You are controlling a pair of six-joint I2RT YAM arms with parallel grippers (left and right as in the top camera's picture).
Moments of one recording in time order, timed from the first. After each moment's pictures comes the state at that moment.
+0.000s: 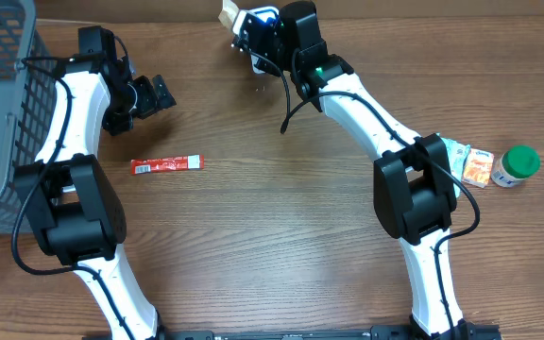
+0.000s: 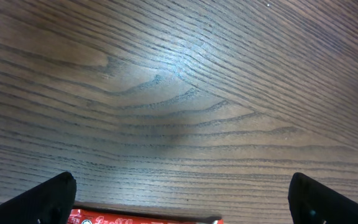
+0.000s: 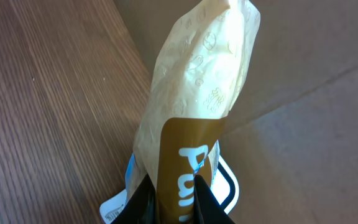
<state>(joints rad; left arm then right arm) 0.15 2.14 1.79 -0.96 0.21 -0.31 0.44 2.34 1.99 -0.10 -0.18 -0.77</state>
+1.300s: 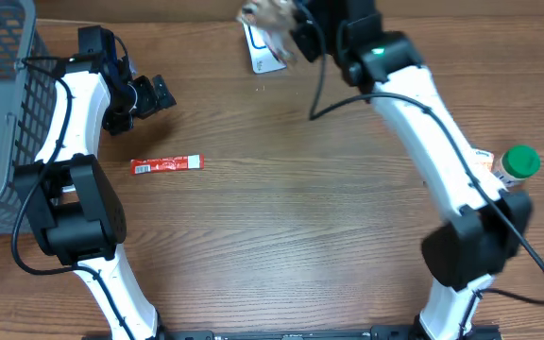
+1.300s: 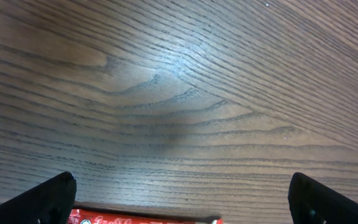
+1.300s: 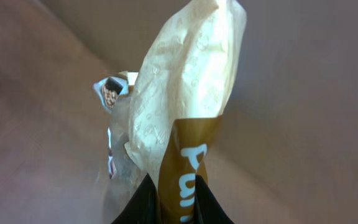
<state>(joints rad) 0.15 2.14 1.79 -0.96 0.21 -0.31 0.39 1.97 1.99 -0.61 -0.02 -0.35</state>
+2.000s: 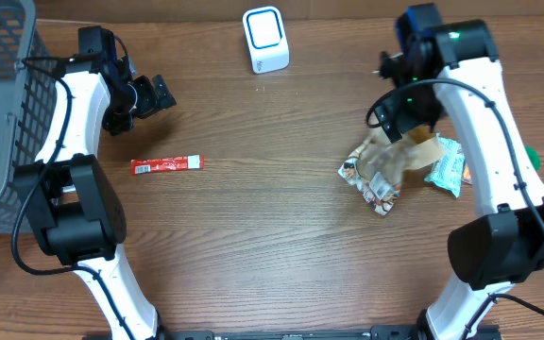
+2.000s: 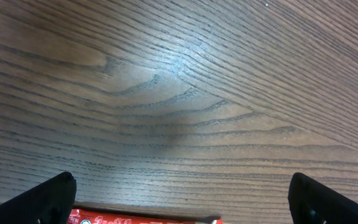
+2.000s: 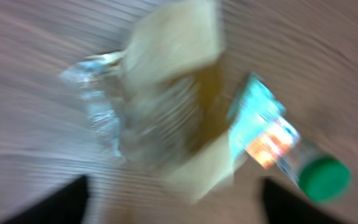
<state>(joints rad) 0.15 2.14 1.79 -0.96 0.21 -0.31 0.14 1.93 1.99 -1.56 0.19 -0.21</state>
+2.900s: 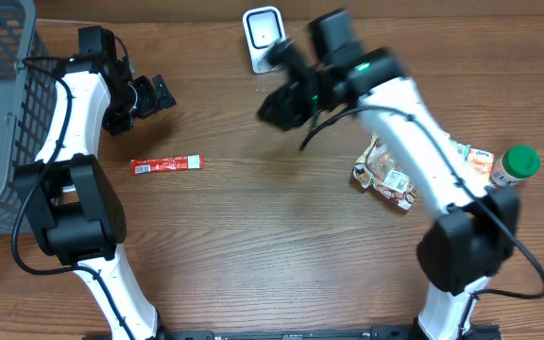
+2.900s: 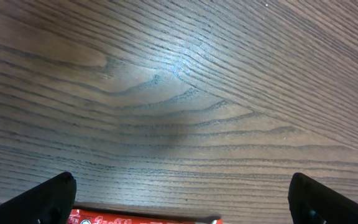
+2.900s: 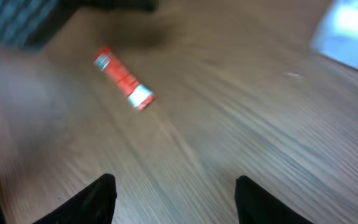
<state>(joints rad) 0.15 2.14 1.79 -0.96 0.21 -0.31 0.47 1.98 1.84 -0.89 -0.51 -0.24</state>
